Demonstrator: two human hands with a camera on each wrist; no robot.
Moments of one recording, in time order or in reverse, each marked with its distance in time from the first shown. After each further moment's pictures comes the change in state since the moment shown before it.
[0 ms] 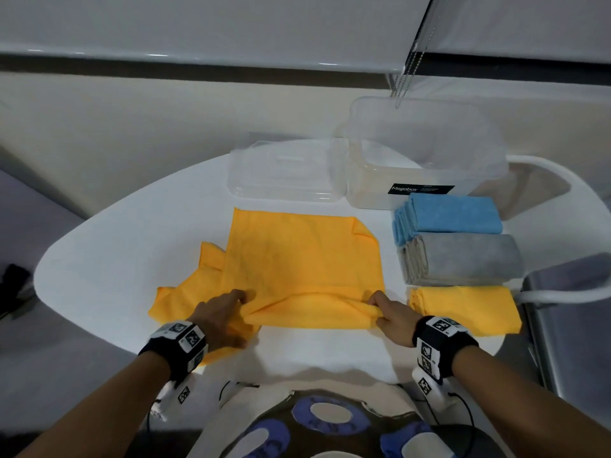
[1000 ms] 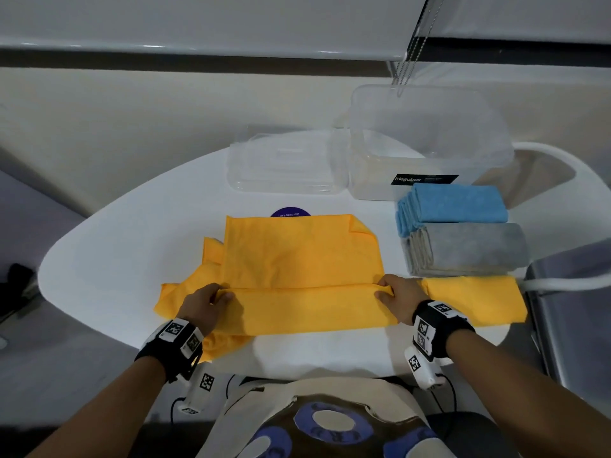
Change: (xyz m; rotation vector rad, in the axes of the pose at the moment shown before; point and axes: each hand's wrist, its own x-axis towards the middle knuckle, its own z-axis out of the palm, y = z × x) left_hand -0.002 -0.018 -0.001 -0.435 0.321 -0.205; right_hand 0.020 0.009 -0.003 0.125 0.330 0.145
